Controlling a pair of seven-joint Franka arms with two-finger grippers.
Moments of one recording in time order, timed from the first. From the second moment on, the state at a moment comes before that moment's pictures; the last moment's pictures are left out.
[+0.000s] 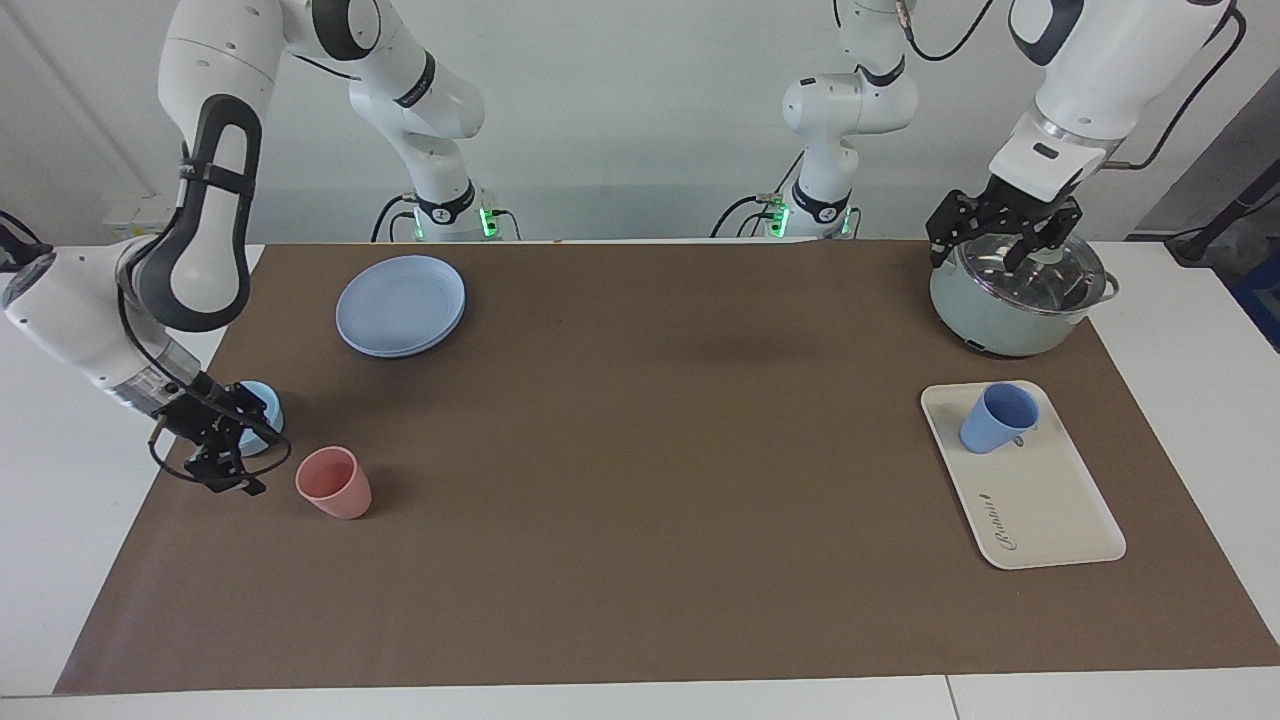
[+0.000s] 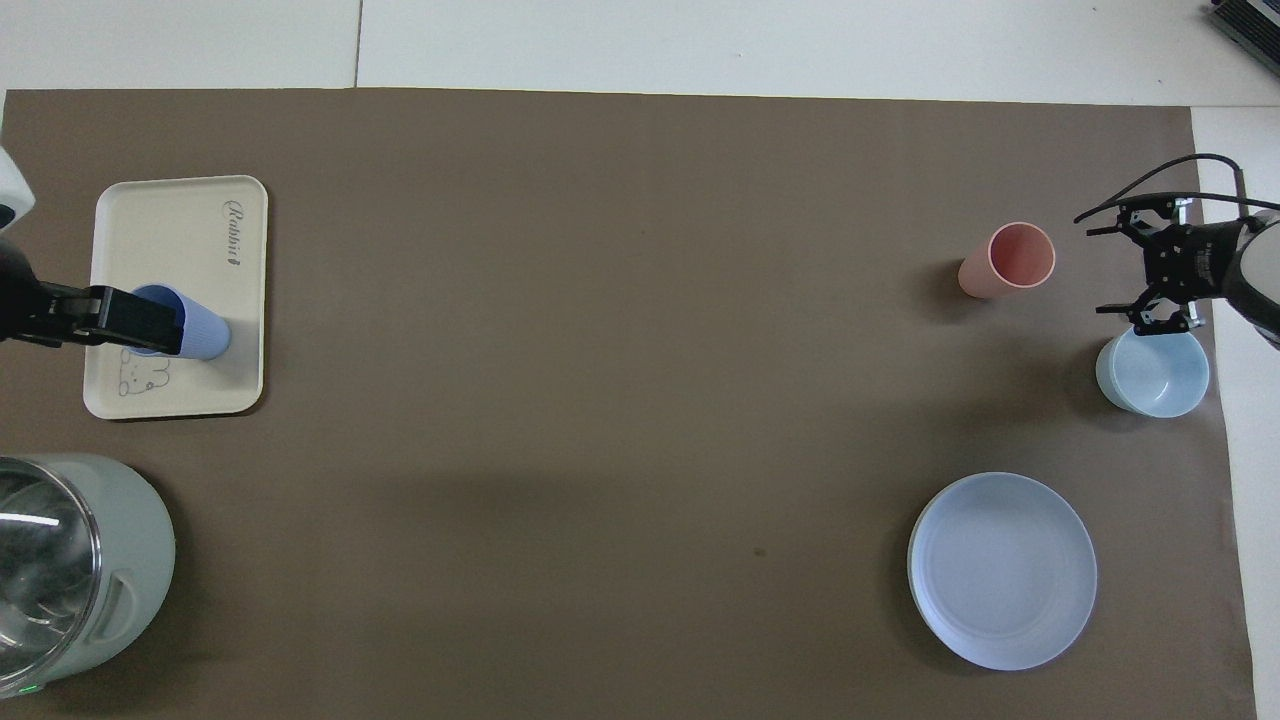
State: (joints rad) left arm -0.03 -0.03 -0.05 -1.55 -0.03 1.50 0.04; right arm -0.29 0.37 -0.01 -1.74 0.37 2.17 0.79
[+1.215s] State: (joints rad) left arm -0.02 -0.05 -0.05 -1.61 -0.04 1.51 0.04; right arm 0.04 -0.01 0.01 -1.74 0.04 1.77 0.19
